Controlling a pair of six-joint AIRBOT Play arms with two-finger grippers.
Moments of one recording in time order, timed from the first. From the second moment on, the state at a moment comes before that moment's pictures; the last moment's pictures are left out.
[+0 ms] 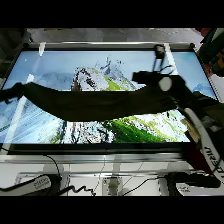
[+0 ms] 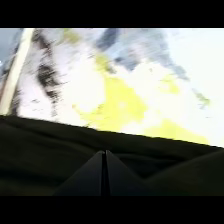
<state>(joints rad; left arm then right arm) 0.50 -1.28 1.19 0.79 -0.82 -1.12 0.36 -1.48 1.39 -1.33 0.55 1.69</state>
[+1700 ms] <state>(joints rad) -0.43 -1.47 1.22 0.54 -0.81 -1.07 0.23 -1.68 1.87 -1.29 0.89 1.71</state>
